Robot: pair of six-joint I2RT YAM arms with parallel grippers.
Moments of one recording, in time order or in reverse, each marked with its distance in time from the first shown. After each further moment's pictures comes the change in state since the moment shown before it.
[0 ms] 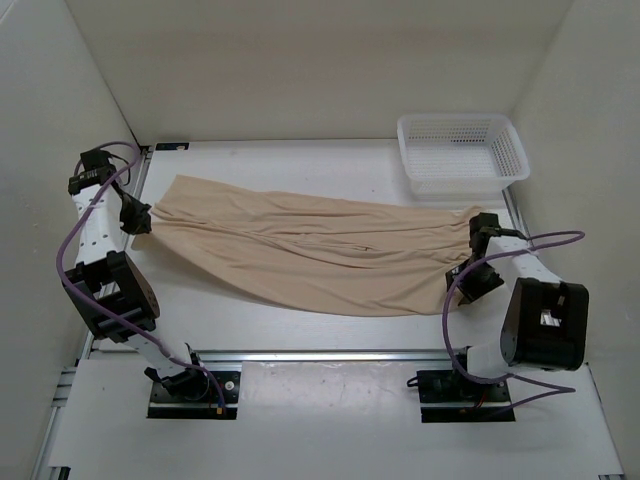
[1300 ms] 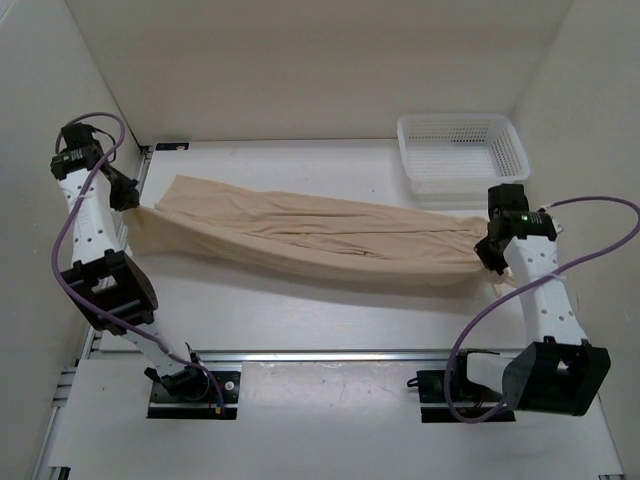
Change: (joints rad) left arm 0.019 0.035 0.232 -0.068 0.023 0.024; right arm 0.041 -0.256 0.260 -0.240 0.263 -0.003
